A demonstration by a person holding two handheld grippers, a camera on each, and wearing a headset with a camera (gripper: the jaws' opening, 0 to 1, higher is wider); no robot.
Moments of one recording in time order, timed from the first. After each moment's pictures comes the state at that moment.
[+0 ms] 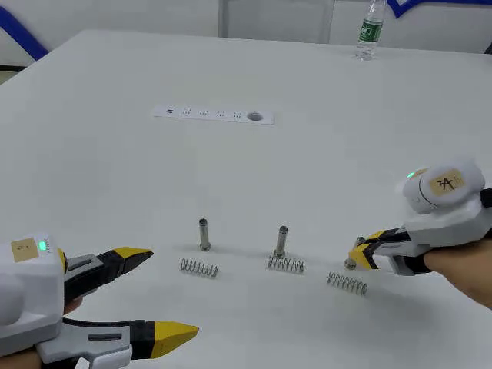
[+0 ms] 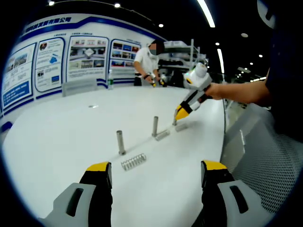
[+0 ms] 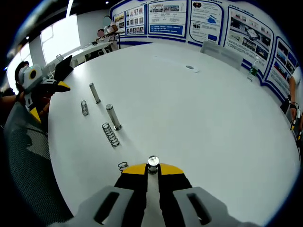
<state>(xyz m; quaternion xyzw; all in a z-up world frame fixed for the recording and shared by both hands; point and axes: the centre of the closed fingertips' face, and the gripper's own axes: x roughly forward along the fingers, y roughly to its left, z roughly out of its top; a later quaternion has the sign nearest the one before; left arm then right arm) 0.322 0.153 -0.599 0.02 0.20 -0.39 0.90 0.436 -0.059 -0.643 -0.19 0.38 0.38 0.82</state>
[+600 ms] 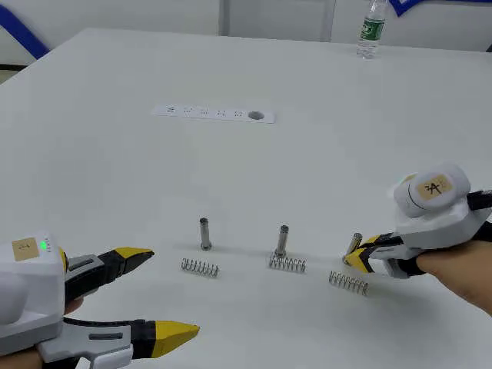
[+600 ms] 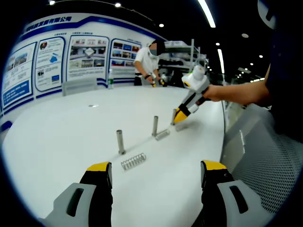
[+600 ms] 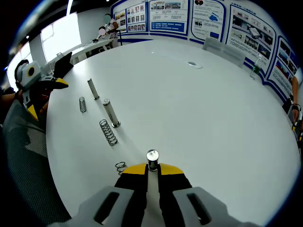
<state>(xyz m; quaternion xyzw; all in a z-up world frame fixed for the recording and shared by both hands) 0.322 0.153 -0.599 0.02 0.20 -0.39 0.90 0.441 -0.057 -0.652 -0.19 0.39 0.39 0.82</state>
